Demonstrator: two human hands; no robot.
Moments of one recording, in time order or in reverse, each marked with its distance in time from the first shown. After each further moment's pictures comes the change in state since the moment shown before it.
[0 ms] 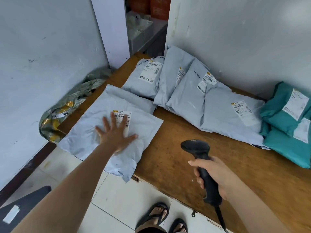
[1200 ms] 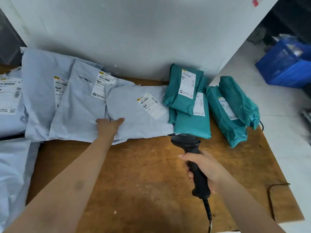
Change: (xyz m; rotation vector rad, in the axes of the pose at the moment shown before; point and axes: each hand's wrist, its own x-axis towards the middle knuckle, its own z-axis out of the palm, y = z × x) left_hand 0.085 0.366 0.001 -1.121 -0.182 -0.152; right_hand -0.014 0.012 -0.217 0.362 0.396 0.041
